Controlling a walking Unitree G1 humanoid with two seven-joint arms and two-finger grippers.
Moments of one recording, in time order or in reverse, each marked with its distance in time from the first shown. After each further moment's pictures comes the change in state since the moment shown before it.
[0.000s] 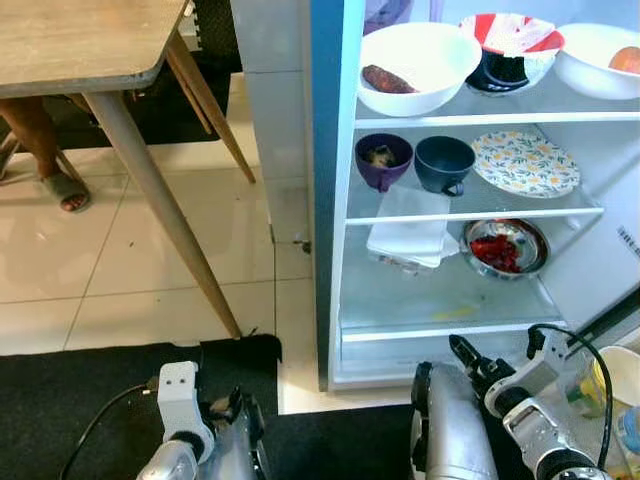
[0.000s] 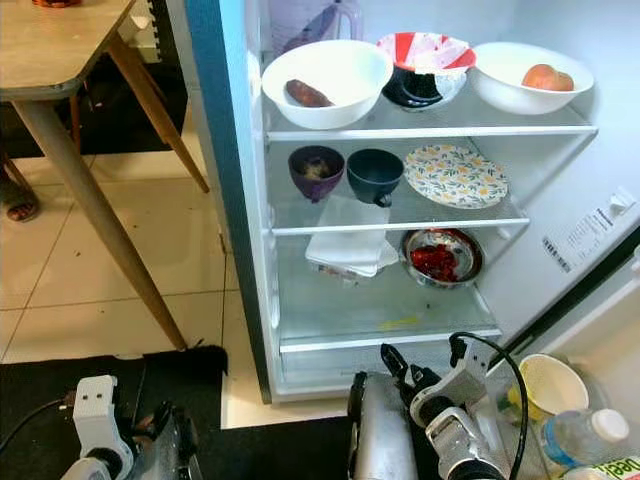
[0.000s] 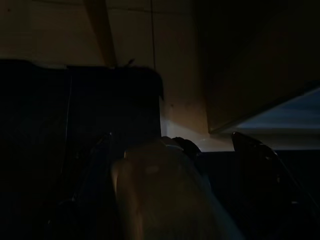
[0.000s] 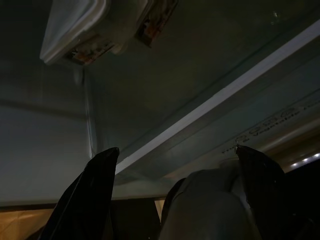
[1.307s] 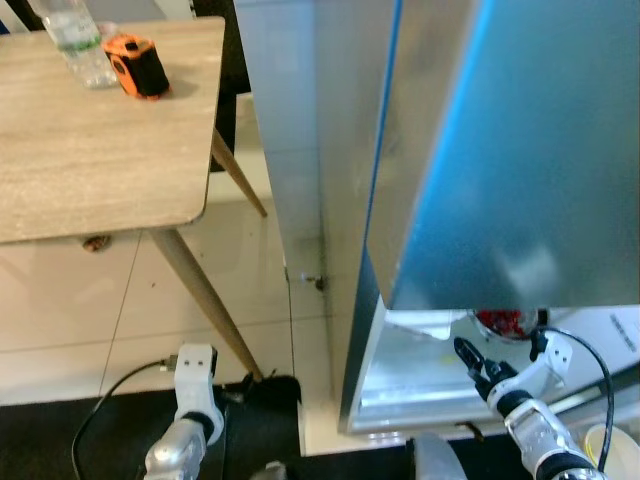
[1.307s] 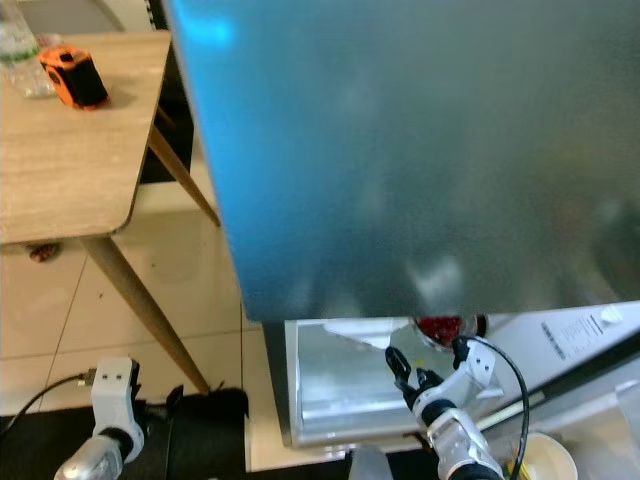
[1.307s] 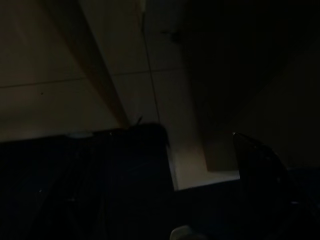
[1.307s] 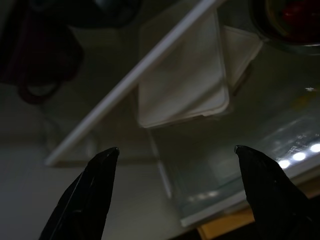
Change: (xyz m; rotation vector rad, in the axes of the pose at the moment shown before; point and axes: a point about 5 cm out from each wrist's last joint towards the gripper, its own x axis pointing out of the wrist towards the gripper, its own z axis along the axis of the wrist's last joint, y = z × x) left arm 0.013 -0.010 0.013 0.112 0.009 -0.043; right arm -0.003 -0.005 0.000 -0.002 -0.029 -0.037
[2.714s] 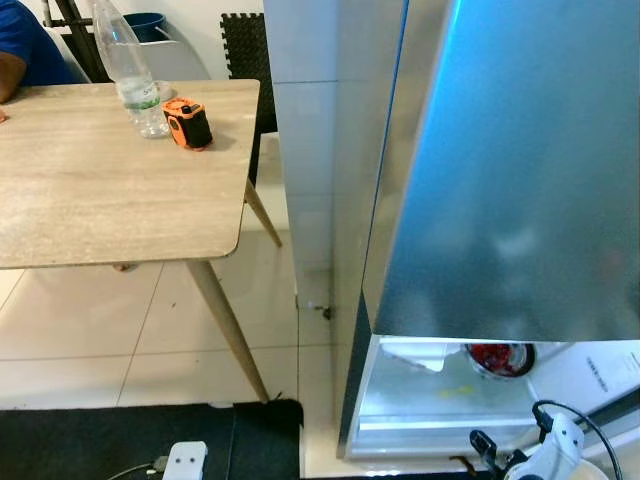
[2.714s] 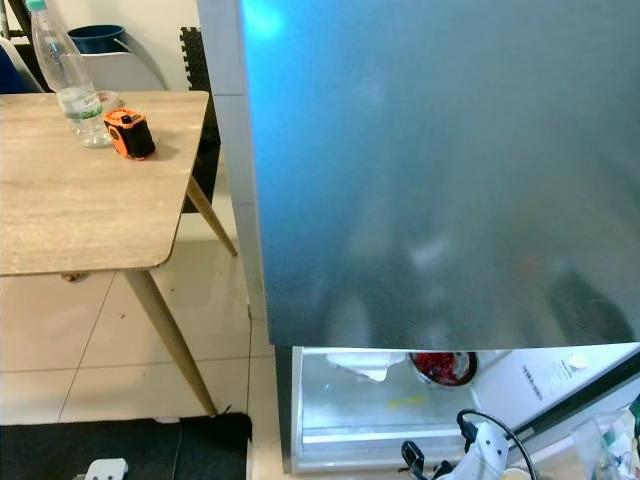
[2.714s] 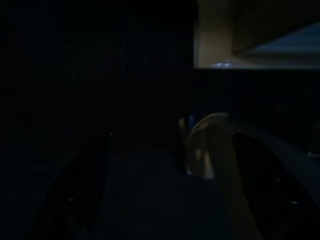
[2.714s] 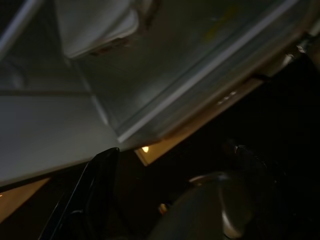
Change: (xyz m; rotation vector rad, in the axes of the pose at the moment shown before) left arm -0.057 -0.001 -0.102 -0.063 0.481 0.138; right arm -0.064 -0.062 -0.065 -0.034 0.281 -0.419
